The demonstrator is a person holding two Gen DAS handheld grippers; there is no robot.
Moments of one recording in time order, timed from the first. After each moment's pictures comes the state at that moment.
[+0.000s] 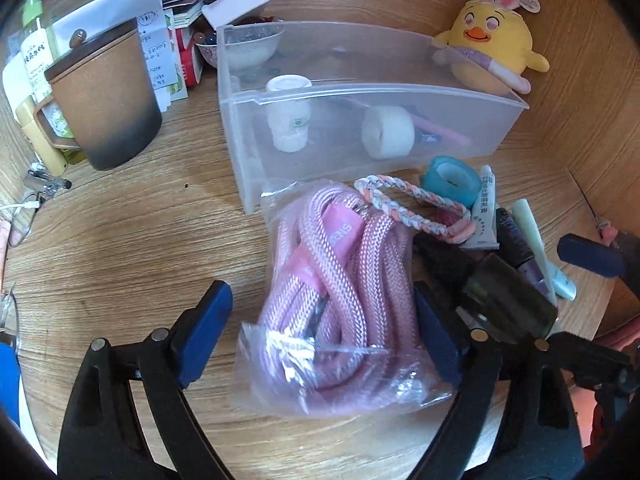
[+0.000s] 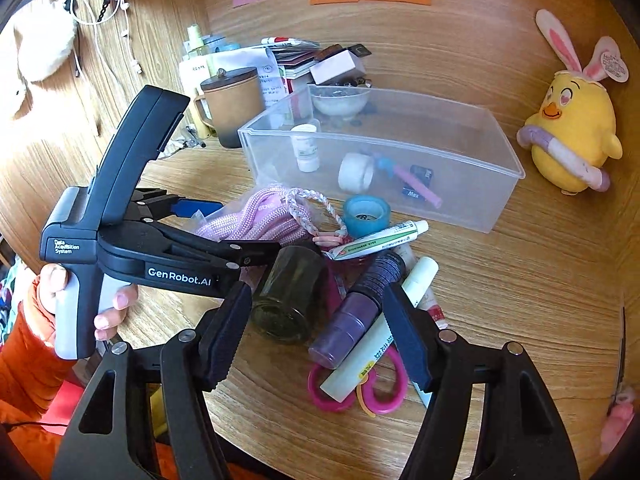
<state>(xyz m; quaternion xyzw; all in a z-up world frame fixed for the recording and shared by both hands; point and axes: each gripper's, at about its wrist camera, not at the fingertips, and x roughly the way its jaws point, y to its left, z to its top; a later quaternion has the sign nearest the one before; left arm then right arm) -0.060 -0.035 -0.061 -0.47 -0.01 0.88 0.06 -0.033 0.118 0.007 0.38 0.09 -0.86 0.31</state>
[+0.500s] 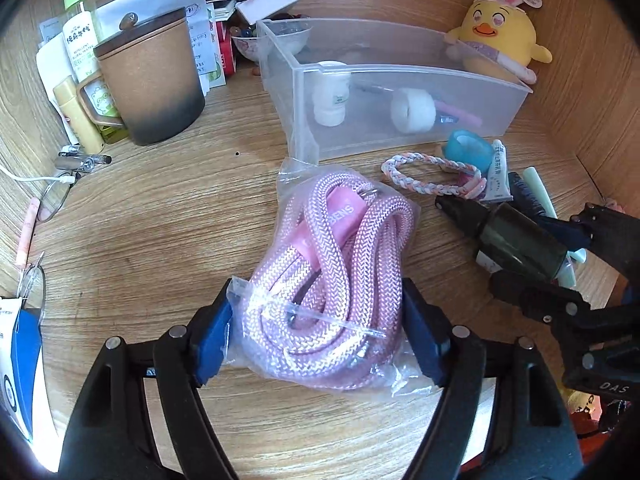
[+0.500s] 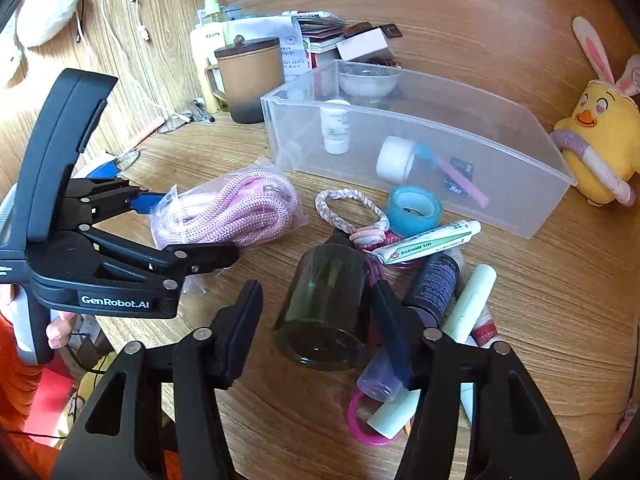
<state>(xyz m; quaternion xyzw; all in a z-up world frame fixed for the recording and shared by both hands) -0.032 -0.056 -0.059 -0.48 0.00 0.88 0.04 -0.045 0.085 -0.022 0.41 0.11 -0.85 0.31</state>
